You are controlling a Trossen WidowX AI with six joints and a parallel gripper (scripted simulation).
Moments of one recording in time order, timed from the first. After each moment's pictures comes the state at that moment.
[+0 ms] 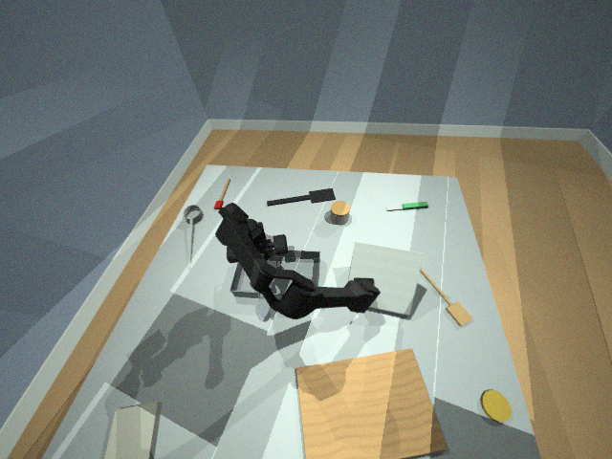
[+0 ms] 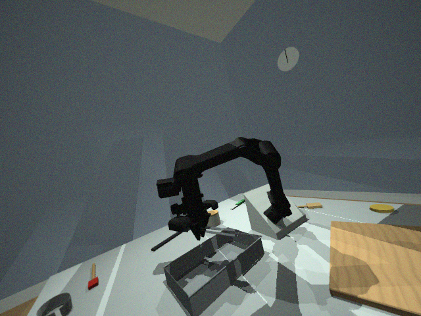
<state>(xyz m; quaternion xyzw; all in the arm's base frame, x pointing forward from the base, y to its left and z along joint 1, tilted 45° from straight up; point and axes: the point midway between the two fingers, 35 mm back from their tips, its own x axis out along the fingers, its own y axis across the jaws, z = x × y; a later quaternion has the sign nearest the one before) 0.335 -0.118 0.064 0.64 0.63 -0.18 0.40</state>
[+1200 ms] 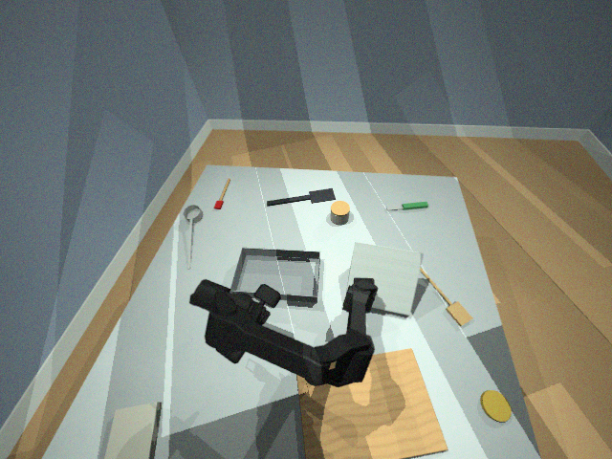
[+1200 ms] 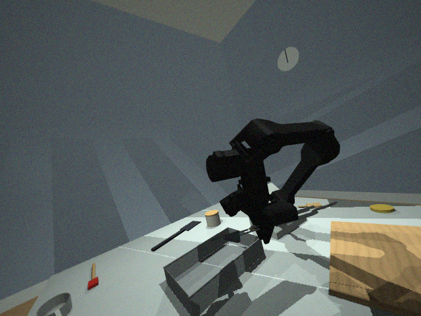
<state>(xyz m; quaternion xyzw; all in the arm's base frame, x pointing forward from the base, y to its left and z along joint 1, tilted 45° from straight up) 0.285 0.023 0.245 0.43 0.63 0.11 0.64</state>
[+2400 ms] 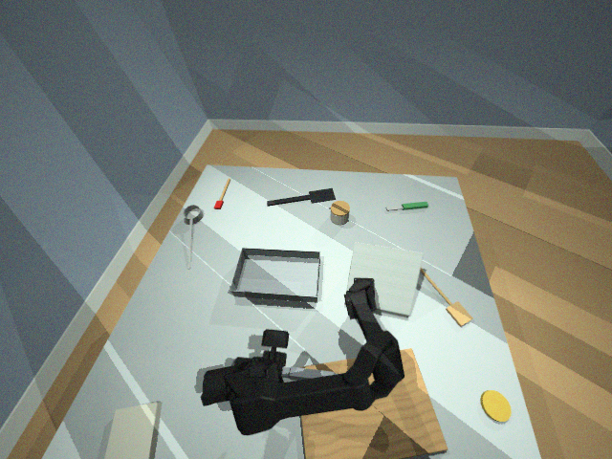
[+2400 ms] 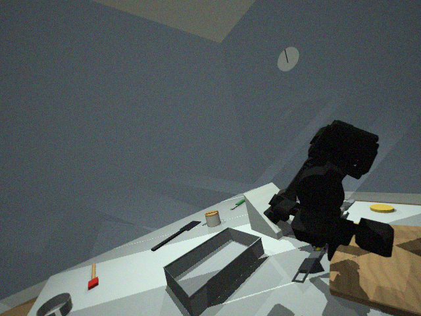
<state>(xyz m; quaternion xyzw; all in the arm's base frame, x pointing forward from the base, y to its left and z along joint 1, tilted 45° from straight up) 0.218 0.125 0.275 0.22 0.64 0.21 0.70</state>
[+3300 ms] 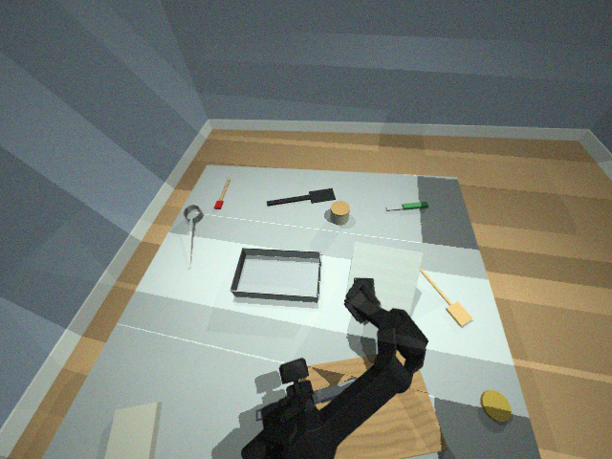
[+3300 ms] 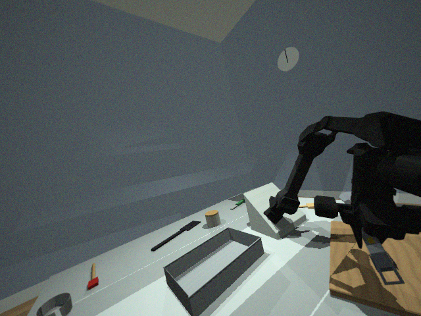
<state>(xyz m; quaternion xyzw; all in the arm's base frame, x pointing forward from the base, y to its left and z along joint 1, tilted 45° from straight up) 0.139 0.172 0.304 0.08 0.58 0.30 0.75</state>
